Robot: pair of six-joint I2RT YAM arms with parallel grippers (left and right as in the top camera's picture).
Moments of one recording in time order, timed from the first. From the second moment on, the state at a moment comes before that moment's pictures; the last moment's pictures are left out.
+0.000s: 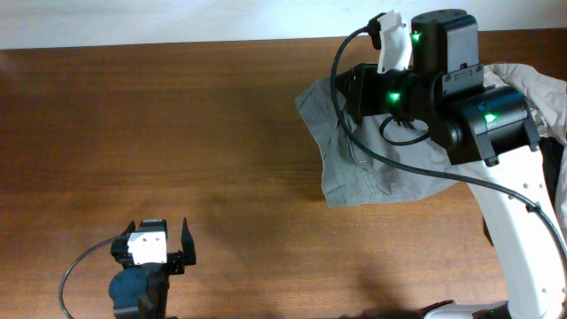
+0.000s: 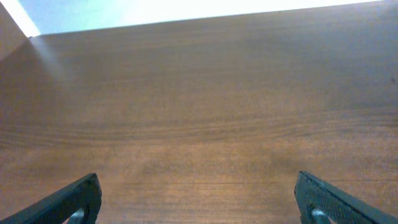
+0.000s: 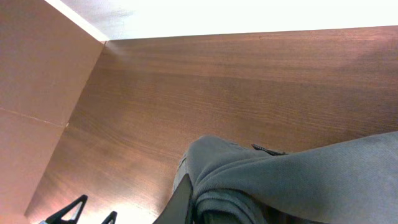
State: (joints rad) left arm 0.10 0.01 0.14 -0.47 0.02 0.11; right arm 0.30 1.52 1.85 -1.00 -0.37 0.31
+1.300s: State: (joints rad) left arm 0.10 0.20 0.37 -0.08 0.38 0.09; right arm 0.45 1.52 1.86 -0.69 -0.20 0.19
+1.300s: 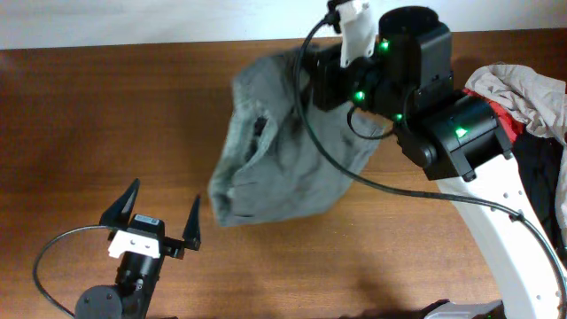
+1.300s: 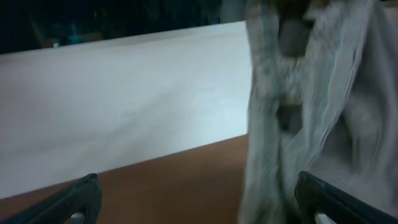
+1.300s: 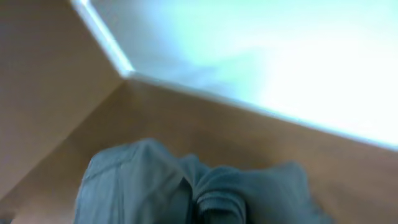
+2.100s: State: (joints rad) left arm 0.10 0.21 0.37 -0.13 0.39 0.09; right arm 0.44 1.63 2.00 -0.98 0.15 0.40
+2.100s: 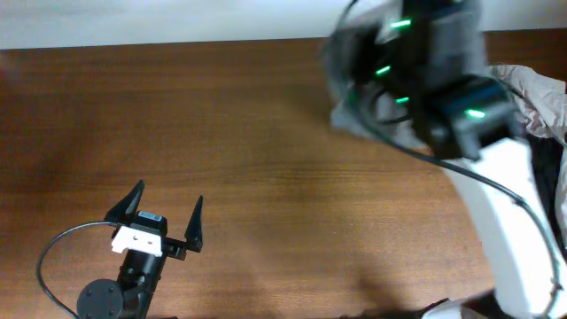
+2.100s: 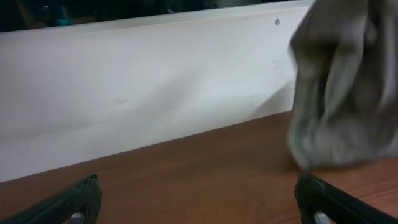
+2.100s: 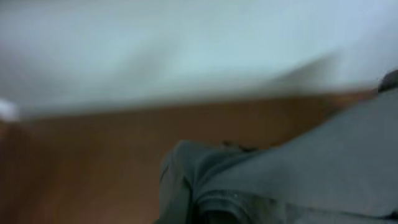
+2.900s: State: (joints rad) left arm 0.10 0.21 0.37 -0.13 0.40 0.09; right arm 0.47 1.85 2.03 -0.49 0.47 0.20
